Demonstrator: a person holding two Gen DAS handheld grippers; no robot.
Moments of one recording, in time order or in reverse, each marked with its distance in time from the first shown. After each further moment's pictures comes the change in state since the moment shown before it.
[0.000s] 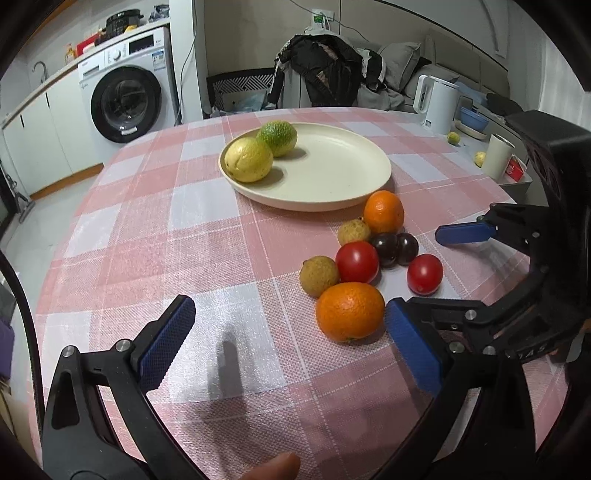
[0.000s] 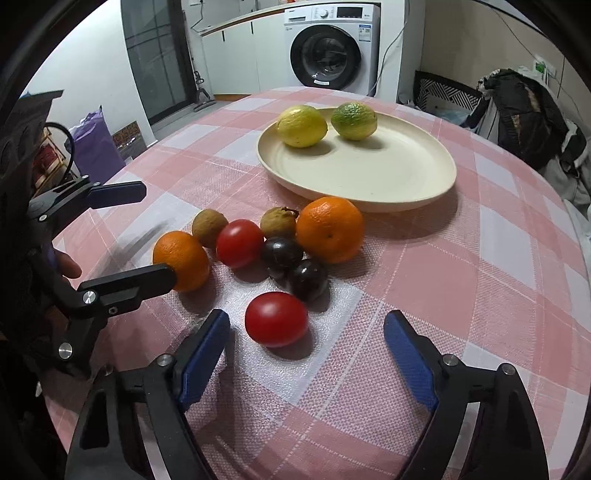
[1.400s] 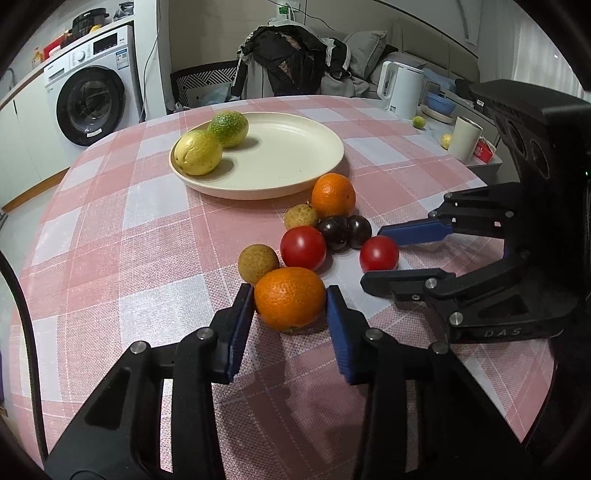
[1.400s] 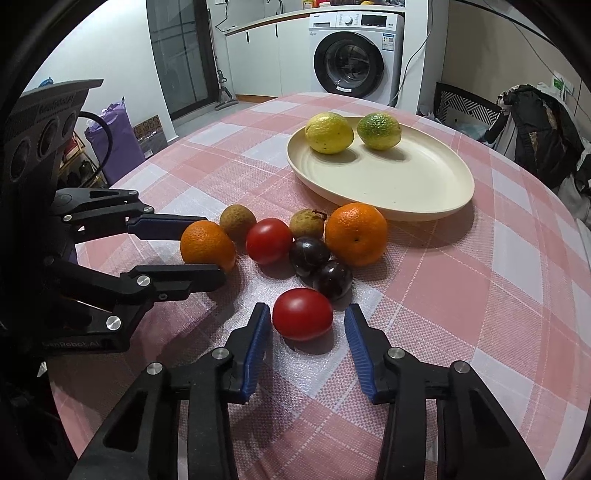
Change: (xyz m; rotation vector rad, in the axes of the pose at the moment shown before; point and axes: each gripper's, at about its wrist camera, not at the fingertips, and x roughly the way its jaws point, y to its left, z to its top) left arm 0.002 -0.019 -0.005 0.074 0.029 -0.120; right arm -0.009 0.009 -0.003 -0.059 -0.021 0.063
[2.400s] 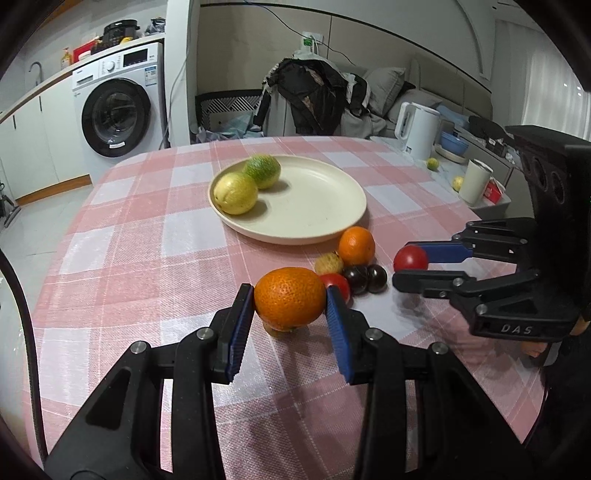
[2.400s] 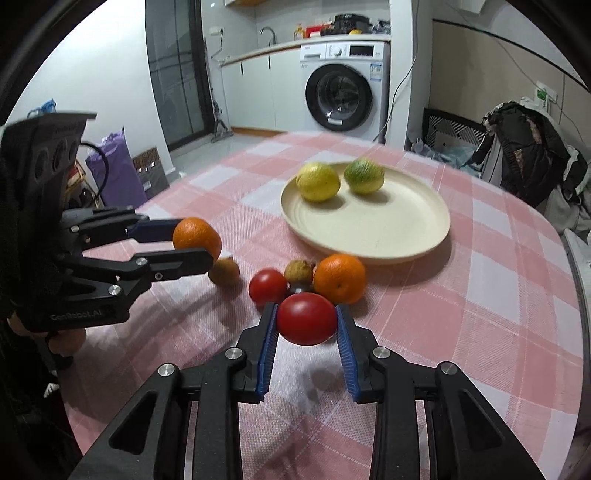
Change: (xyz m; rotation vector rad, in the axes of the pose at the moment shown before) left arm -0.038 0.019 0.010 -0.077 -0.141 0.049; right arm -0.034 -0.003 0.010 0.030 -0.149 -0.019
